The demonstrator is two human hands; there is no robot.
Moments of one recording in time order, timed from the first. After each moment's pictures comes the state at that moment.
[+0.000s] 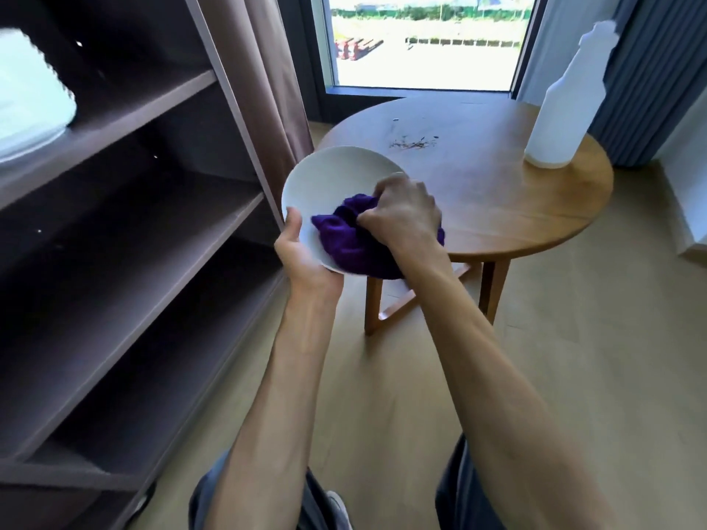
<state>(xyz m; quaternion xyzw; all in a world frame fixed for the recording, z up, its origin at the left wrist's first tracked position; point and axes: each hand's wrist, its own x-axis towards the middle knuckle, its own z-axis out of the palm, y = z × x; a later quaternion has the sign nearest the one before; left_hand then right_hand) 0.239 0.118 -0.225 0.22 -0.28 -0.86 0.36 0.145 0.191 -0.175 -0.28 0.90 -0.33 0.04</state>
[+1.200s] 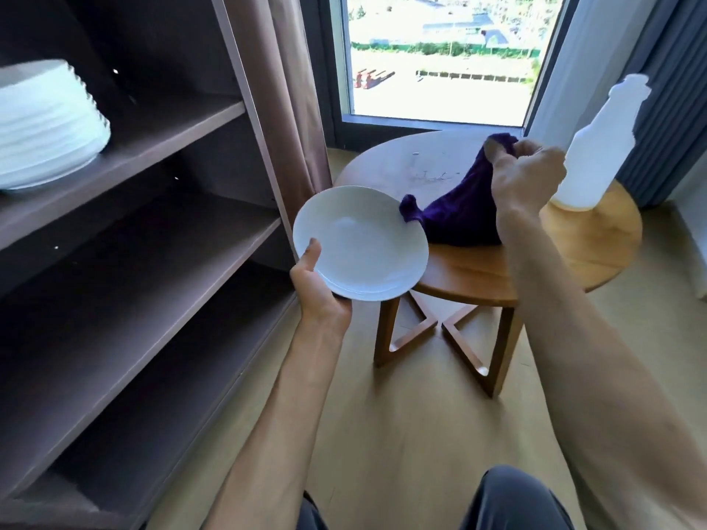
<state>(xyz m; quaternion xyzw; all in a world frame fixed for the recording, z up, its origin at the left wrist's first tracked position) 0.238 0.087 -0.235 0.30 -0.30 -0.82 0.38 0.026 0.201 -0.143 -0.07 0.78 -0.61 -0.12</state>
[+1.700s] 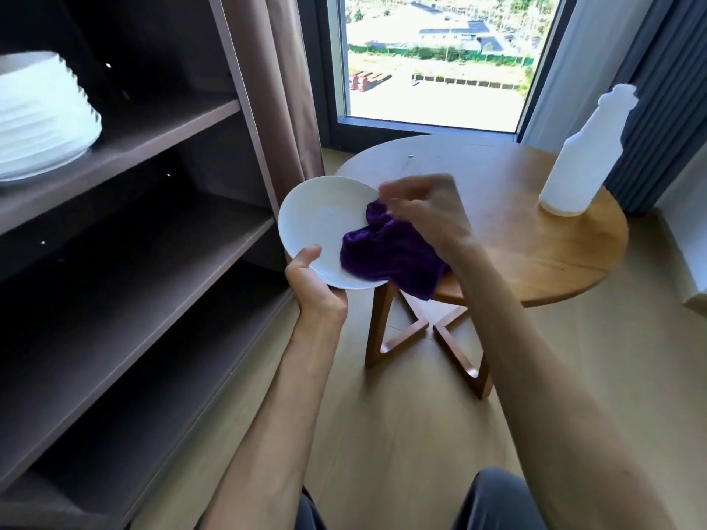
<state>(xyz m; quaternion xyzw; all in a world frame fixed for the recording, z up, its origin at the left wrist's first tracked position) 0.227 0.086 -0.233 0.29 -0.25 -0.82 0.42 0.097 0.183 -0.157 -0.35 0.71 -0.59 0.14</state>
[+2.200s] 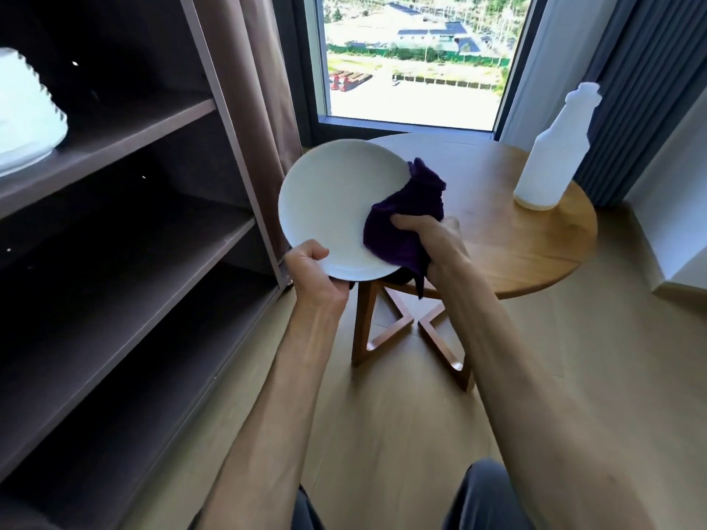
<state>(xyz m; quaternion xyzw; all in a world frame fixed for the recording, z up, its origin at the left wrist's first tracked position) 0.215 0.113 -0.207 0.24 -0.28 -0.84 0.40 0.098 0.209 -0.187 -0.08 0.61 -0.74 0.28</state>
